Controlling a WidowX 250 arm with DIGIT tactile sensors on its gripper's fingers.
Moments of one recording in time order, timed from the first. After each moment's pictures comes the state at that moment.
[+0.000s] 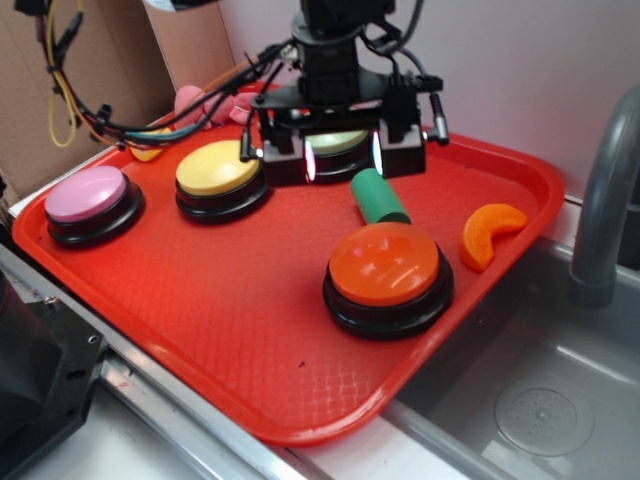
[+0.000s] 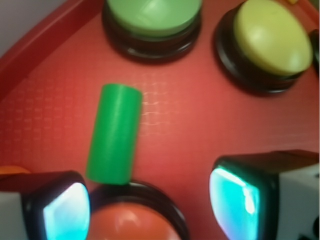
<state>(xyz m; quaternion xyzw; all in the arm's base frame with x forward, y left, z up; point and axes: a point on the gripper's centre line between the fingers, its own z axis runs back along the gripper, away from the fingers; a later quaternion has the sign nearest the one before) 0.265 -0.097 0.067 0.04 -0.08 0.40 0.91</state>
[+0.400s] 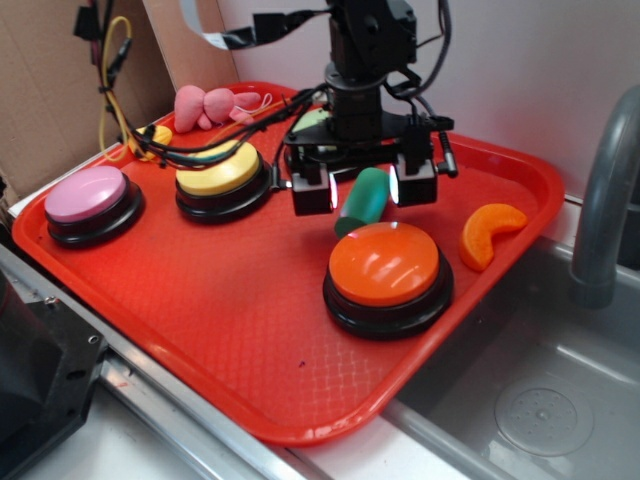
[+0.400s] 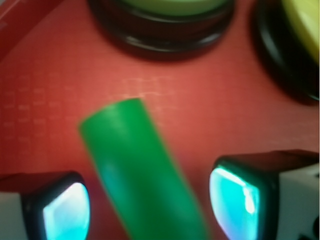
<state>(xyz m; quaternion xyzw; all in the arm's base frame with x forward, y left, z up) 0.288 -0.086 0.030 0.04 -0.05 0.41 0.91</state>
